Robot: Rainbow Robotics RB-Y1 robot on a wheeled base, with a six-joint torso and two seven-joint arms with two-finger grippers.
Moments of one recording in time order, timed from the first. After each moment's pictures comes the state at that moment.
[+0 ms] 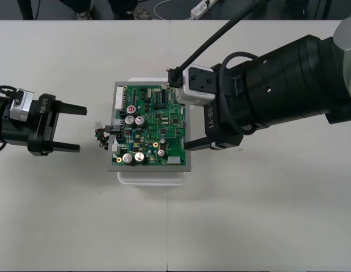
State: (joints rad) right arm -0.67 -0.57 0.22 -2.23 1.92 -1.57 -0.93; left arm -0.44 0.89 -0.13 -1.27 -0.94 -1.54 -0.26
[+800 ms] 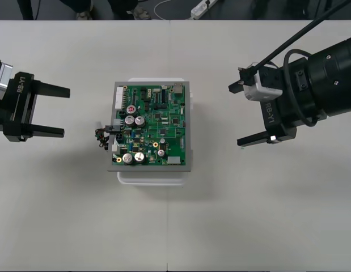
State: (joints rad) right arm -0.57 -0.76 0.04 -2.10 1.66 -1.57 -0.63; left arm -0.36 0.90 0.11 -1.54 -1.09 -1.54 0.04
